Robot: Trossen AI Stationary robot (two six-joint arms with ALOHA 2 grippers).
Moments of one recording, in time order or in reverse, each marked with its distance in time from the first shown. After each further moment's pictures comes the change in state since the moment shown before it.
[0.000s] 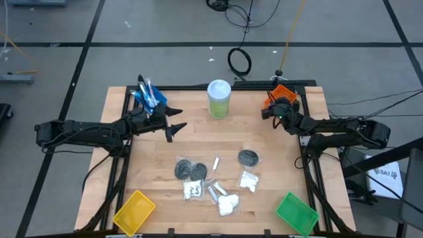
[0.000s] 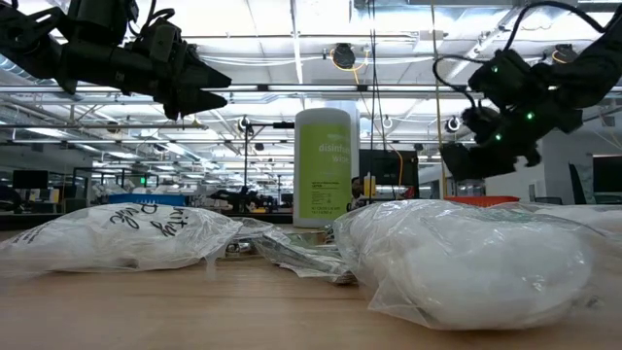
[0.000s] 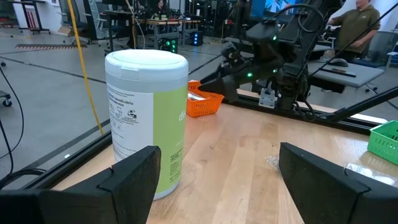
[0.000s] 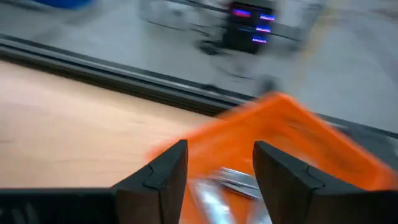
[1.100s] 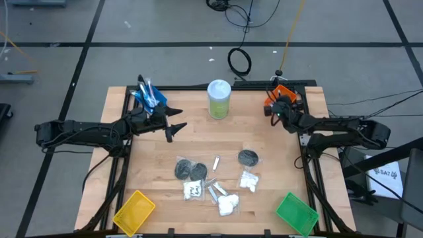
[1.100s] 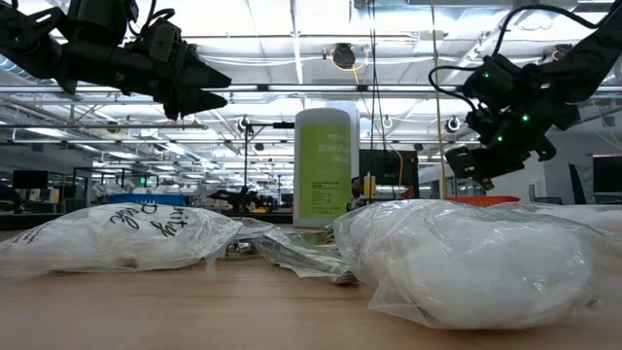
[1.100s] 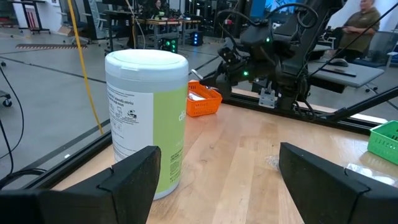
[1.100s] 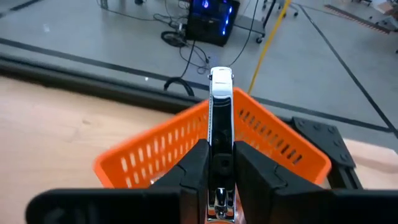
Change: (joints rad) left arm 0.000 0.000 0.000 0.000 0.000 0.000; right arm -0.036 0.000 0.050 -0.200 0.158 0.065
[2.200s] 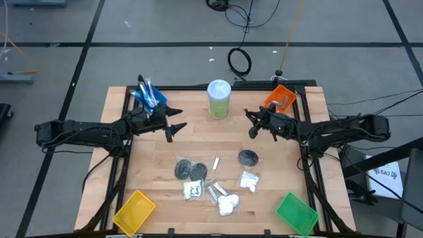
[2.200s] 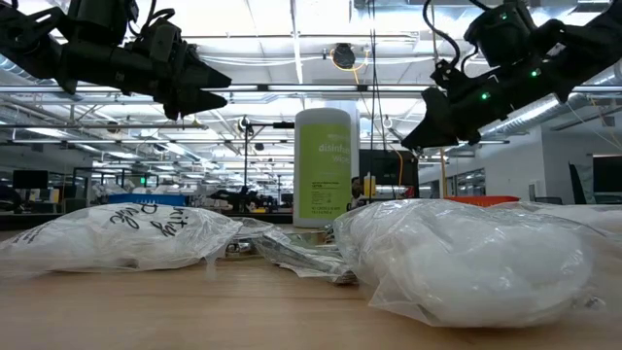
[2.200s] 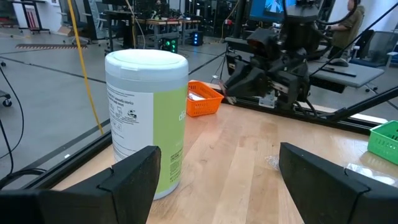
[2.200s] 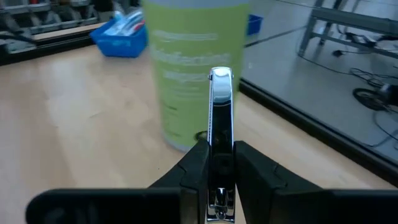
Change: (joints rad) left arm 0.000 0.000 0.000 0.000 0.000 0.000; right arm 0.345 0.000 0.056 0.277 -0.435 -0.191
